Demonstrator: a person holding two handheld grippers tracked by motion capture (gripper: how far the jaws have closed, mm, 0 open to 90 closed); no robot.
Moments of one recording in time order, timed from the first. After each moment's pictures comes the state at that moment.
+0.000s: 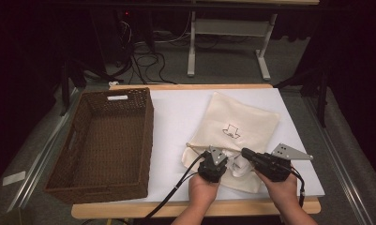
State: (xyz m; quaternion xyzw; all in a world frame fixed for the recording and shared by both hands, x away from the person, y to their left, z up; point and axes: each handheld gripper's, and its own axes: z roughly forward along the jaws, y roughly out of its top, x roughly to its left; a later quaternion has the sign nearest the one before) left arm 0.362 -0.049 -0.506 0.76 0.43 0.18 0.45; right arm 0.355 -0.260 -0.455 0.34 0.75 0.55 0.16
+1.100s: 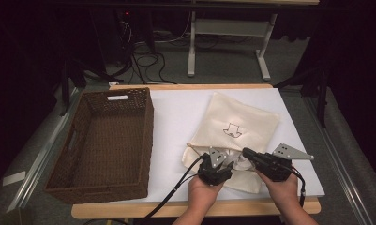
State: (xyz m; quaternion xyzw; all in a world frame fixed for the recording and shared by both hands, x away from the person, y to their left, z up) left arm 0.350 -0.046 -0.506 0.76 0.42 0.15 0.48; right arm 0.356 -0.263 -0.455 0.34 0.75 0.54 0.16
